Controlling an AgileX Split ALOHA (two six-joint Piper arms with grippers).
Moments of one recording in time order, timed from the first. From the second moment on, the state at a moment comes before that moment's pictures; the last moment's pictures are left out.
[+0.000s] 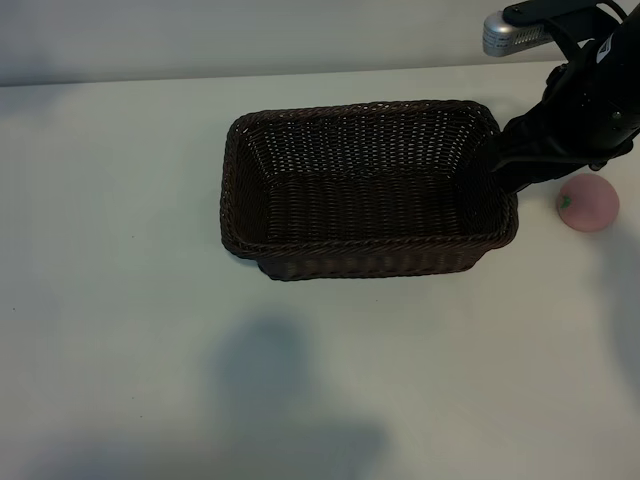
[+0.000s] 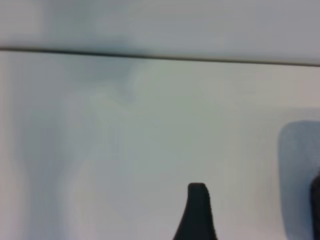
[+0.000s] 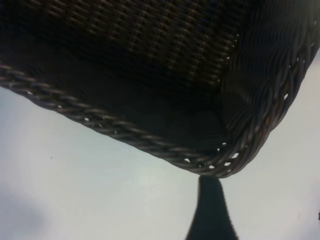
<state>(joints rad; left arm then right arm) 0.05 1.52 -1.83 -0.07 1.17 -0.02 0.25 1.60 -1.29 0.18 1.04 -0.14</state>
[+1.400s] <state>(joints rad) -0.03 0.15 -0.71 0.07 1.12 -0.10 0.25 1.60 -1.29 0.18 1.04 -0.14</state>
